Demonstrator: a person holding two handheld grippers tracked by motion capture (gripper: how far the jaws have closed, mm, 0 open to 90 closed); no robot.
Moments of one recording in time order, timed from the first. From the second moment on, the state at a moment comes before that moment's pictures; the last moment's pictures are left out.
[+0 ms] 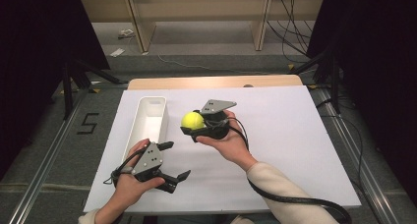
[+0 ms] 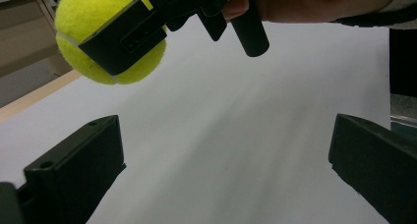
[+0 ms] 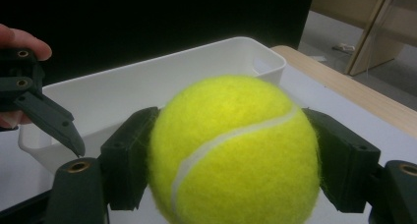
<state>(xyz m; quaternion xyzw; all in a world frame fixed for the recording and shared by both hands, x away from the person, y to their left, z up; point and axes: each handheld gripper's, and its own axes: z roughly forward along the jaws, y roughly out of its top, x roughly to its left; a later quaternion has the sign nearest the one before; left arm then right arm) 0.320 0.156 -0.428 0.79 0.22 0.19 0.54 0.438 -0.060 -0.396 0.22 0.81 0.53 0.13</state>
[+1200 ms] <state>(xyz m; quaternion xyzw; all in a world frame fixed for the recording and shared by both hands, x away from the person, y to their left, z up) 0.319 0.155 -0.428 0.80 0.21 0.19 0.53 0.442 -0.043 -0.383 0.20 0.82 0.53 0.12</state>
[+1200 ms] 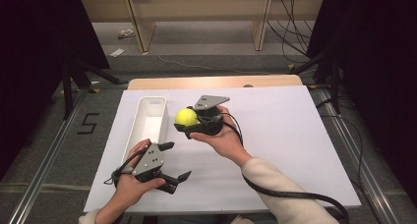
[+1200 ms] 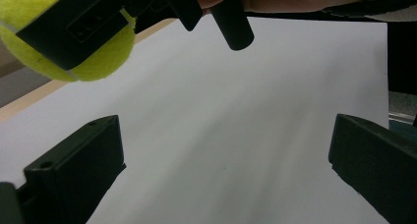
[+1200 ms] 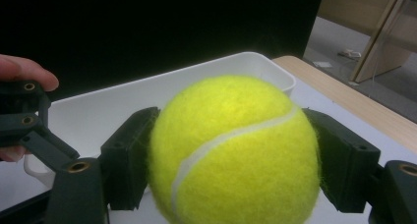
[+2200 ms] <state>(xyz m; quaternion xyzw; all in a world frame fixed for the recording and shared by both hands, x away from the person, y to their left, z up) 0.318 0.152 -0.429 0.80 0.21 0.19 0.53 0.447 -0.015 -0.376 0.18 0.82 0.53 0.12</state>
